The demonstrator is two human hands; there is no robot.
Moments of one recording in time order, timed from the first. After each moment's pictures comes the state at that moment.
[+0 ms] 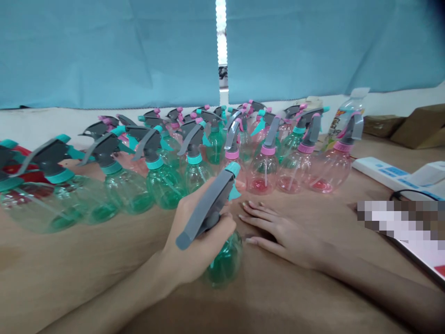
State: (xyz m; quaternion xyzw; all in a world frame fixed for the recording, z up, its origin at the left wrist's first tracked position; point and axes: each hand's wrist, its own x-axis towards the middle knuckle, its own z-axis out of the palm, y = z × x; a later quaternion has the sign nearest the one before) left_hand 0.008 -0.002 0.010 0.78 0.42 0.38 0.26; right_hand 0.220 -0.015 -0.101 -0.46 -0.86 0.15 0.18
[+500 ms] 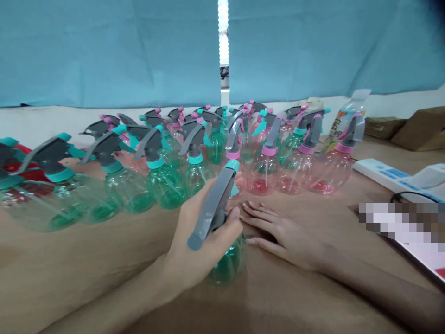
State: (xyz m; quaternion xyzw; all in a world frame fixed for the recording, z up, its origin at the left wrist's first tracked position) left_hand 0.012 -0.002 -0.002 0.79 0.40 0.39 0.27; right_hand 0.220 -0.015 -0.103 -0.46 -0.85 0.16 0.20
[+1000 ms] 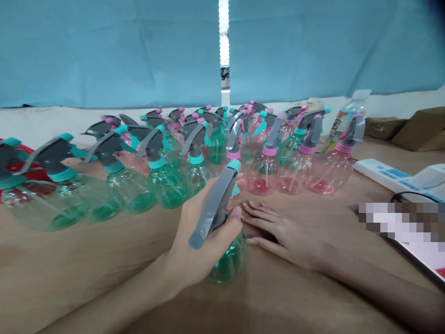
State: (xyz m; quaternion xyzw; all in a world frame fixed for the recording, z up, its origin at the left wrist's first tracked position) left_hand 0.011 -0.005 0.004 0.78 0.37 0.41 0.29; right_hand 0.220 -0.015 -0.104 -0.46 -0.86 0.16 0.19
